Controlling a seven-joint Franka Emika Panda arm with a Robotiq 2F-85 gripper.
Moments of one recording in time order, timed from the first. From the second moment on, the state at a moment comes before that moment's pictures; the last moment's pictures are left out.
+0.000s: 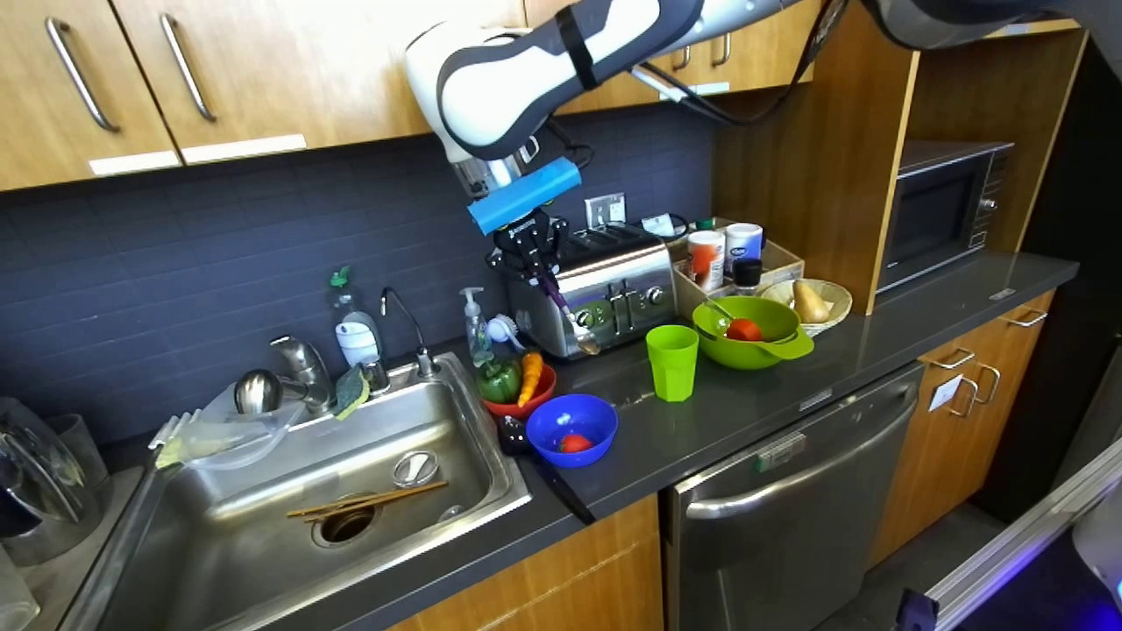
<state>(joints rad) 0.54 0.64 0.14 -1.23 -0.34 1.69 0.83</state>
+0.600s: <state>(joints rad) 0.42 0.44 0.14 -1.48 -0.27 1.80 0.83</state>
